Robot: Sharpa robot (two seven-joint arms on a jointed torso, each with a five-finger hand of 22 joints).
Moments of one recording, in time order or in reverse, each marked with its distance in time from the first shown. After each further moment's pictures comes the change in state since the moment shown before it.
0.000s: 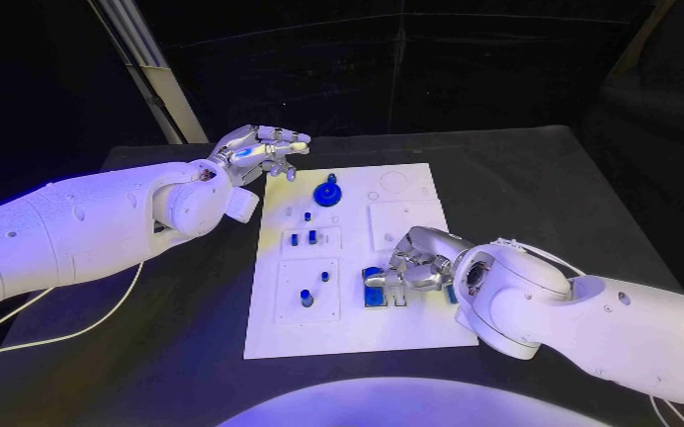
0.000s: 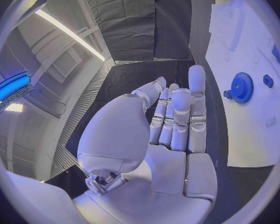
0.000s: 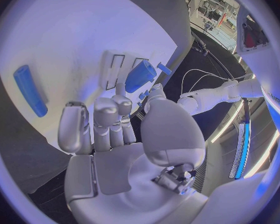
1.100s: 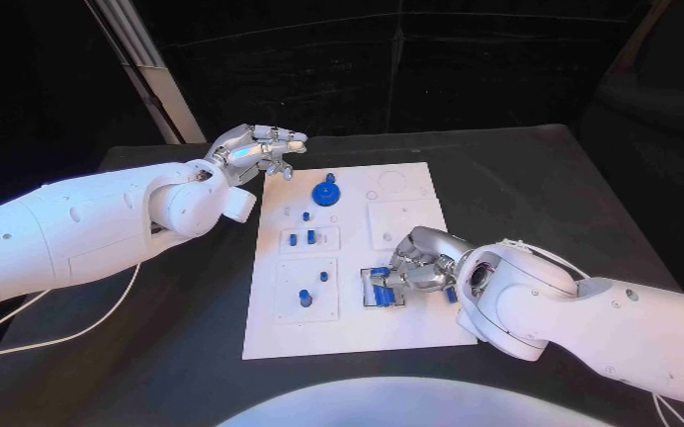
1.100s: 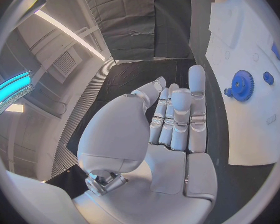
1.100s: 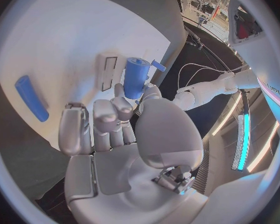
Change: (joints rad) left arm 0.000 0.000 0.000 -0.002 0.000 -0.007 0.009; left_hand 0.000 0.000 -0.004 0.004 0.000 0.000 0.000 0.000 0.000 0.000 0.000 0.000 0.001 0.000 0.000 0.000 0.002 0.000 0.000 0.000 0.000 0.001; right arm 0.000 -0.024 0.000 0.019 0.086 -0.025 0.032; right_hand 0.123 0.054 0.021 0.008 0.473 -0.006 0.000 0.025 -0.048 0.012 -0.004 0.077 0.035 0.004 0.004 0.039 0.066 0.000 0.011 -0.003 0.019 0.040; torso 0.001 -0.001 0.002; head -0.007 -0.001
